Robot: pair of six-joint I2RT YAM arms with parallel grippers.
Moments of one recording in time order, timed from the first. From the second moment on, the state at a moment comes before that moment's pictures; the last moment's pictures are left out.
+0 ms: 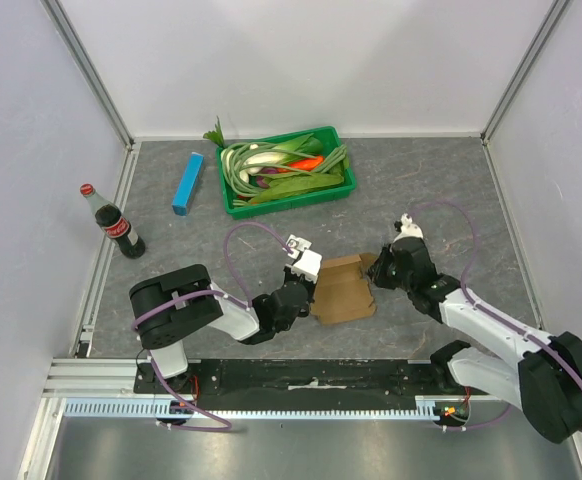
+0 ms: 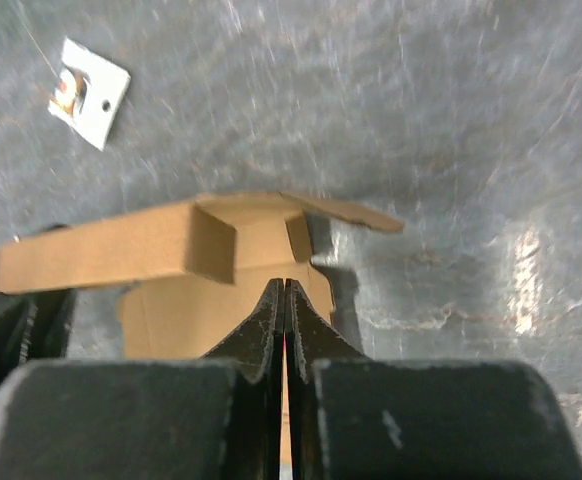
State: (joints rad) left arm -1.15 1.76 0.52 0.96 -0.69 -0.16; right arm 0.49 1.06 0.46 -0.07 0.07 0.64
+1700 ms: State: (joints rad) left arm -1.15 1.77 0.52 0.99 -0.71 -0.13; right arm 0.51 1.36 0.97 -0.58 0.00 -0.30
